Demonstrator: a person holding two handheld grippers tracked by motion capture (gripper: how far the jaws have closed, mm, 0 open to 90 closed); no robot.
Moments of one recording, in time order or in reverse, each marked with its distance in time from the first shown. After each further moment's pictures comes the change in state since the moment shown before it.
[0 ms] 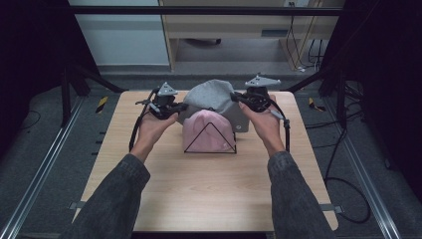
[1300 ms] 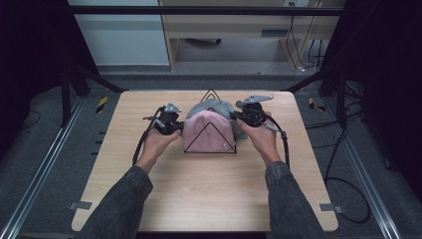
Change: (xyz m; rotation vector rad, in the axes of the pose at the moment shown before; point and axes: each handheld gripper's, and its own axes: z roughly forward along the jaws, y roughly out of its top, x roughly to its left) left arm -0.006 -0.055 0.037 0.134 -0.035 -0.076; right arm 0.002 -0.056 0.022 0.143 0.006 0.053
